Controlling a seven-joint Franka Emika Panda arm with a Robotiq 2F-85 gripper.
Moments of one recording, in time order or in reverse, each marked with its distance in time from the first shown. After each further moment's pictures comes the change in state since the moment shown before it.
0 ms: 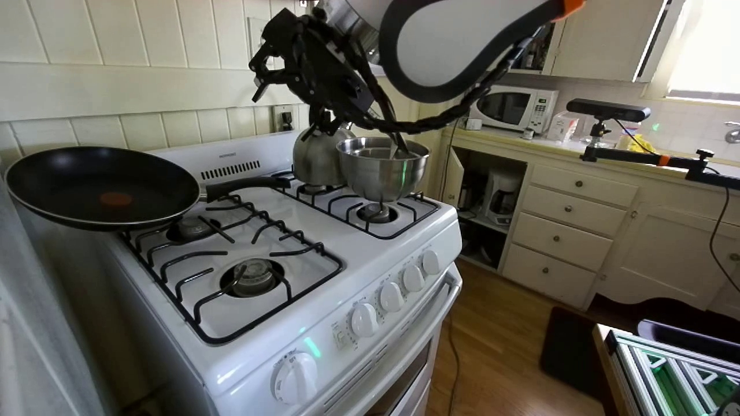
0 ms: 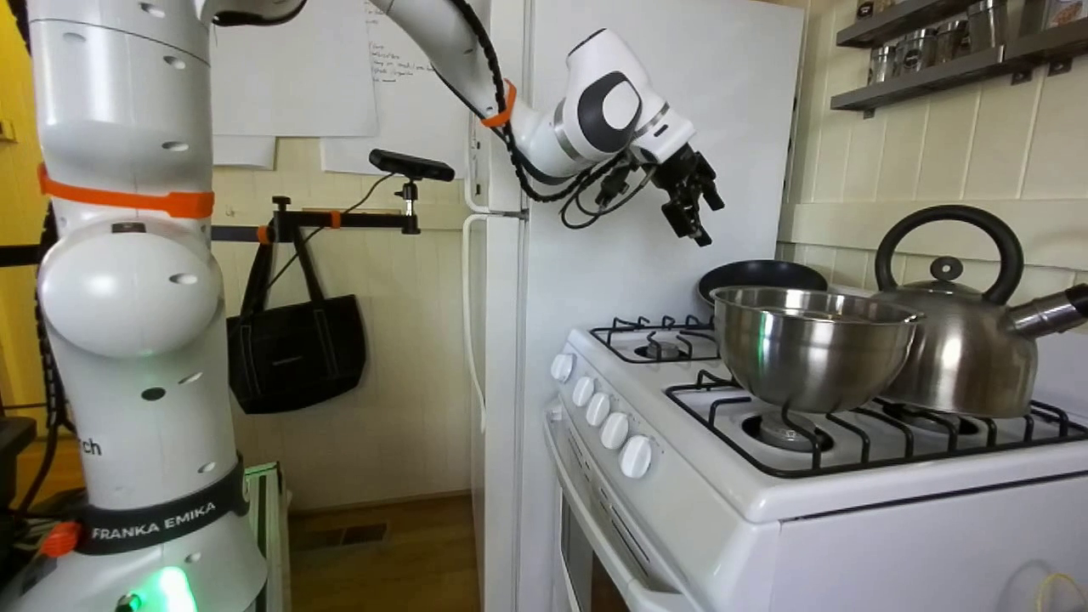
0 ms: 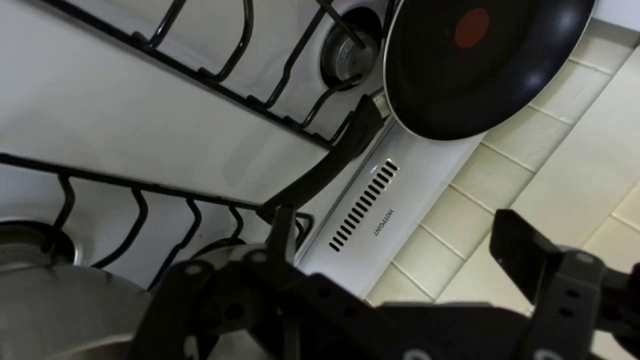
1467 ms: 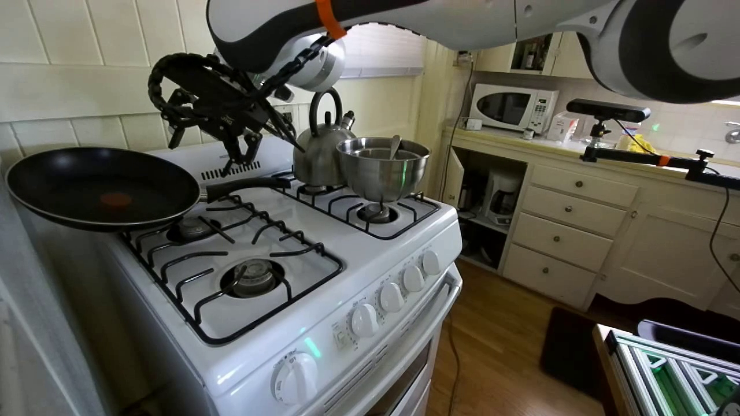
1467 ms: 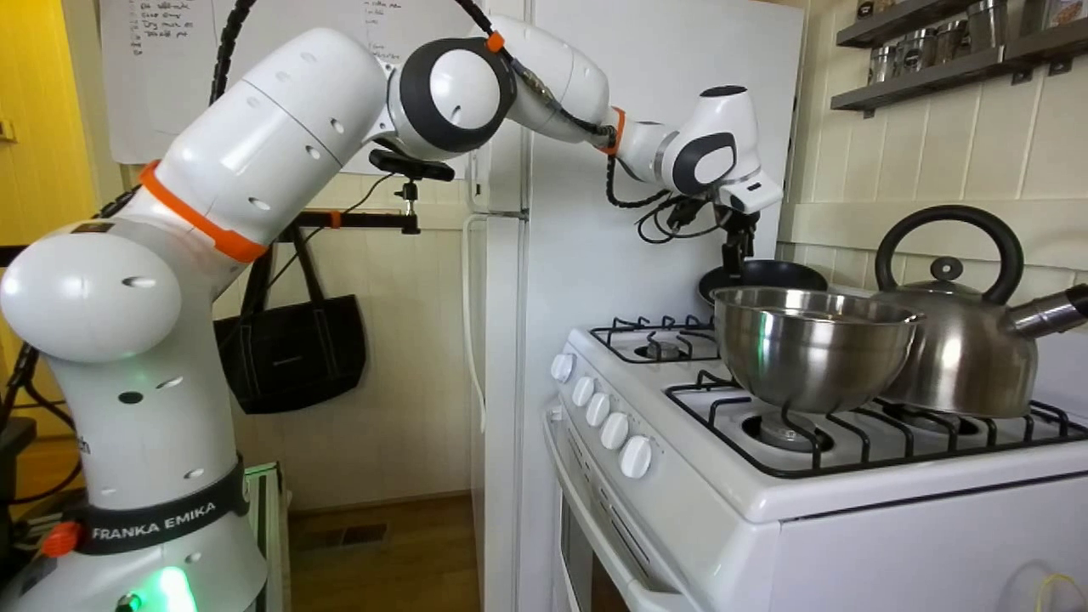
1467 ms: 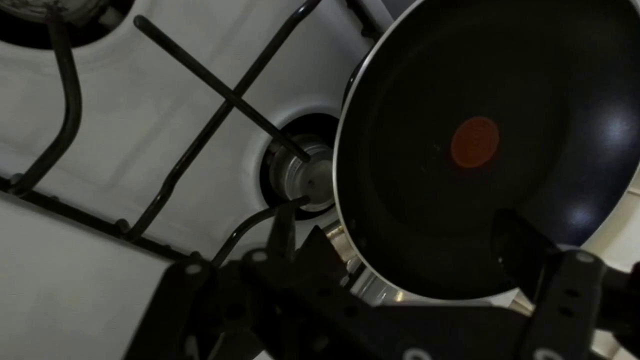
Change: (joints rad) arm -0.199 0.656 0.227 0.916 0.498 -0.516 -0.448
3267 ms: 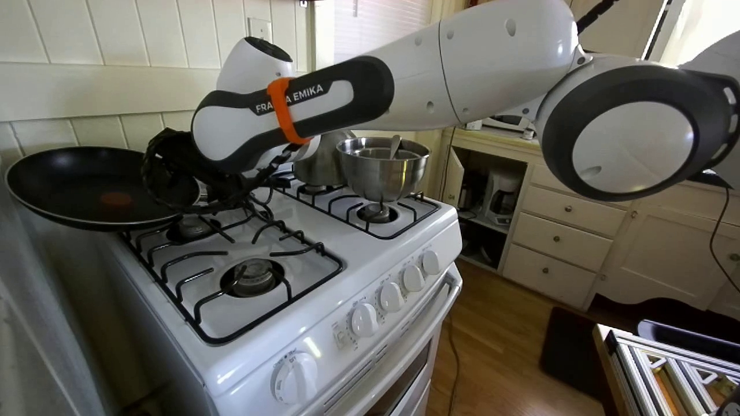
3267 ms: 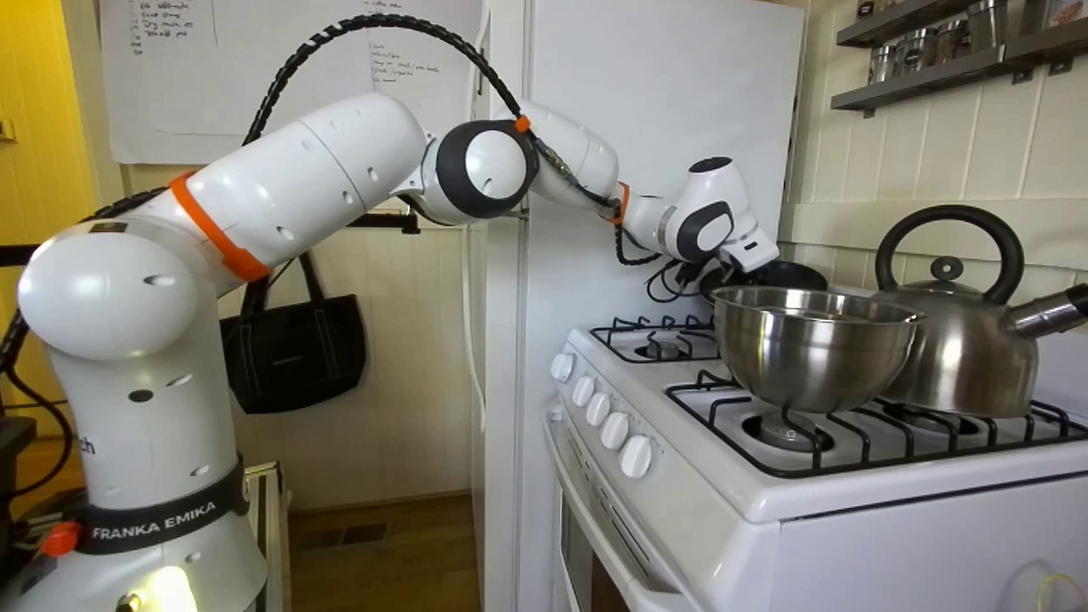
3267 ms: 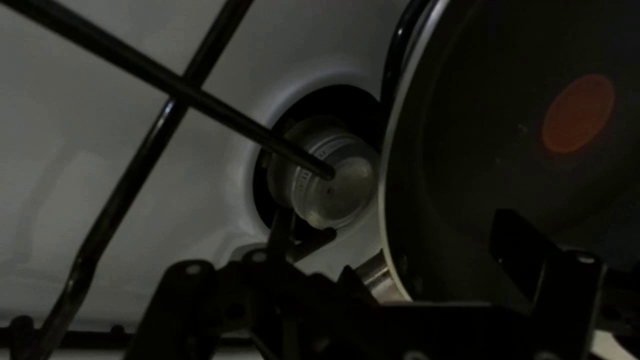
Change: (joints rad) arm 0.086 0.257 -0.119 0.165 -0.038 0.189 0.150
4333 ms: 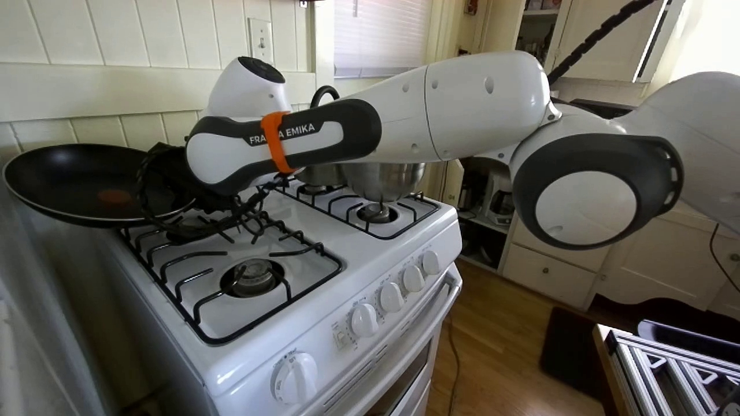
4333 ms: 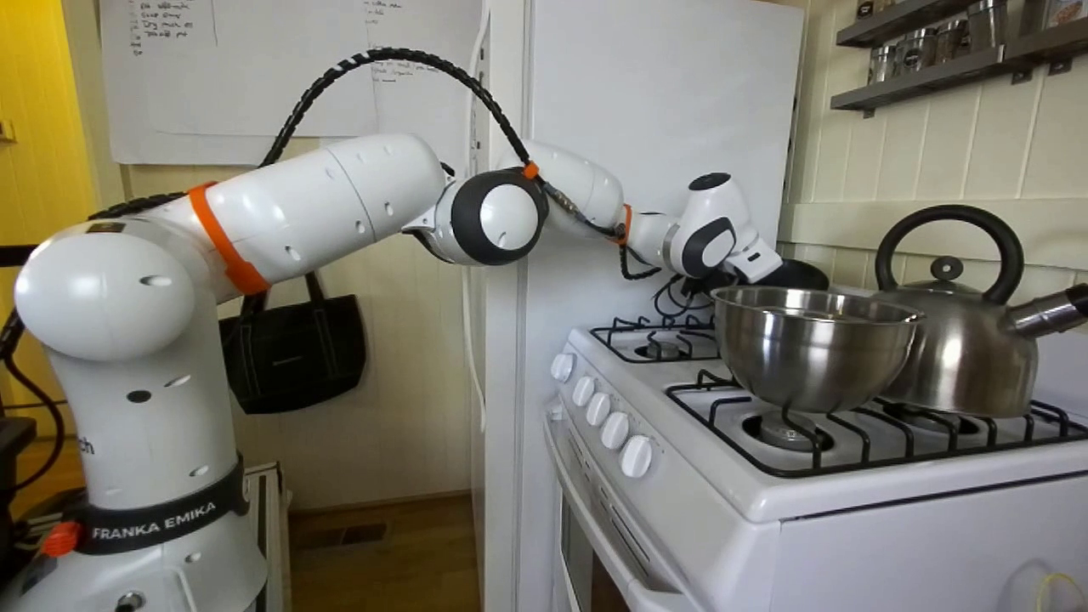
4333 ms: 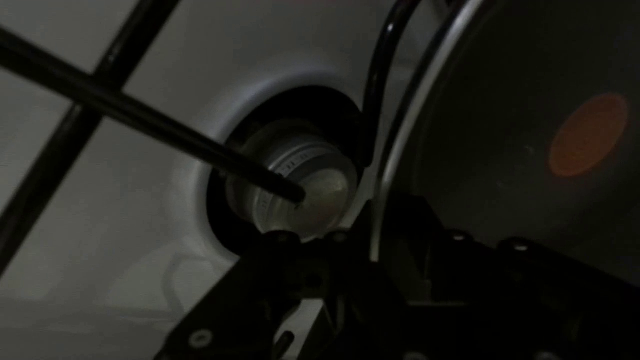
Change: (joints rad) arm -0.015 0.164 0.018 0.230 -0.032 0.003 -0.017
